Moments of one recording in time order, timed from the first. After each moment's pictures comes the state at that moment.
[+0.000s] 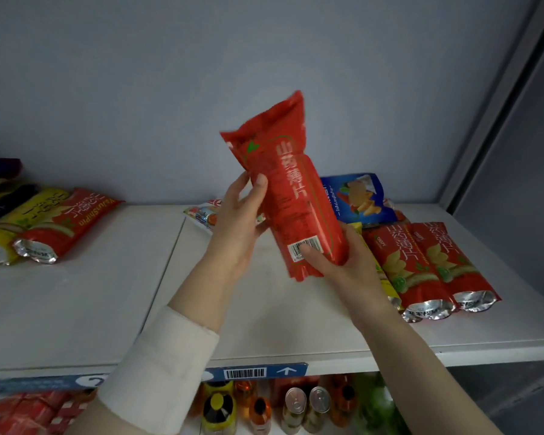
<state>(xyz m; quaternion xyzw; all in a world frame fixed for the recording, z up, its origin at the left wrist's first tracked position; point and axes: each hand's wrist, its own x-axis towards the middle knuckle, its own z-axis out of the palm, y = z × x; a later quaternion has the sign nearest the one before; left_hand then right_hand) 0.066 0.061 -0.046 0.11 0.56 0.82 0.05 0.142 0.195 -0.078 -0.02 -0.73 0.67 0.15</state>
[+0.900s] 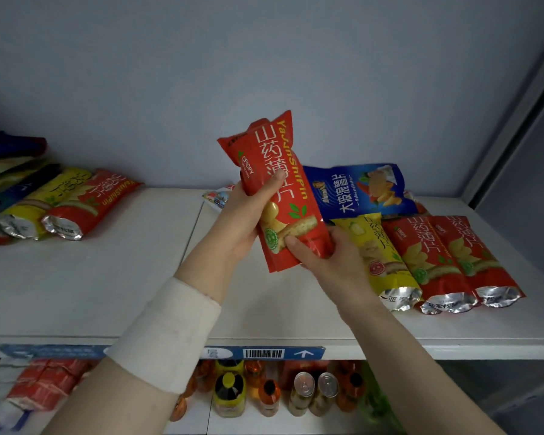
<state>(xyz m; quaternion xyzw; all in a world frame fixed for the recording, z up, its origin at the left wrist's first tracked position) 0.060 0.034 -0.052 0.05 0.61 0.79 0.08 0.131 0.156 -0.090 -0.07 -0.77 0.62 0.10</state>
